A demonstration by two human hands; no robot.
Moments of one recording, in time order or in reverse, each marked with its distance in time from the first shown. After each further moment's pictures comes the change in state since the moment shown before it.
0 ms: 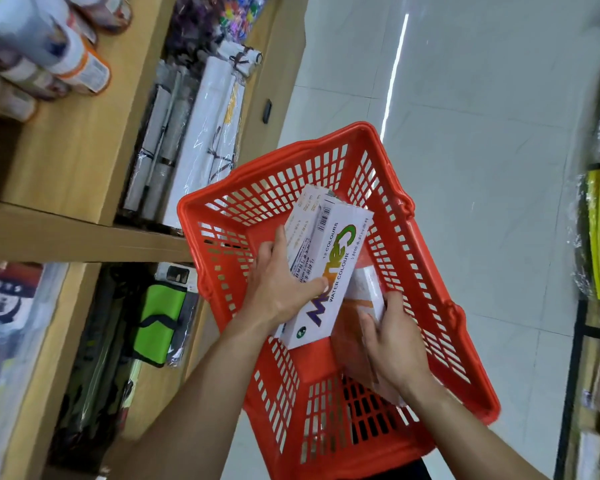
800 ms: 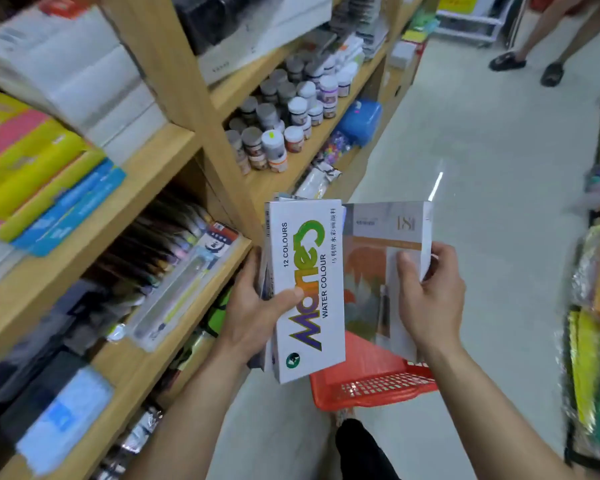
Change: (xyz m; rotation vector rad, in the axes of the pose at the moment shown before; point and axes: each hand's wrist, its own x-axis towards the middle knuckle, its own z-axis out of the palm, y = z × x) left_hand -0.336 0.015 -0.167 -0.864 0.359 0.274; right_hand -0.172 -0.192 -0.169 0.388 0.449 -0.479
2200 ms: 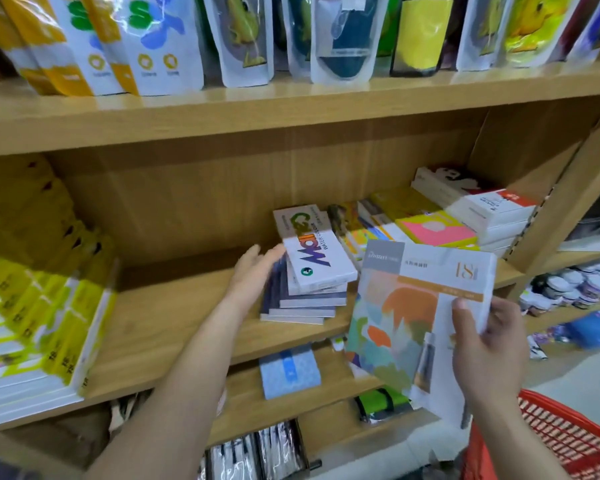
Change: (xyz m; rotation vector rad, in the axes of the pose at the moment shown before) left_hand -0.229 0.081 -0.393 -0.094 0.879 -0.065; right_hand -0.198 -0.290 0.117 0.410 -0.342 -0.412
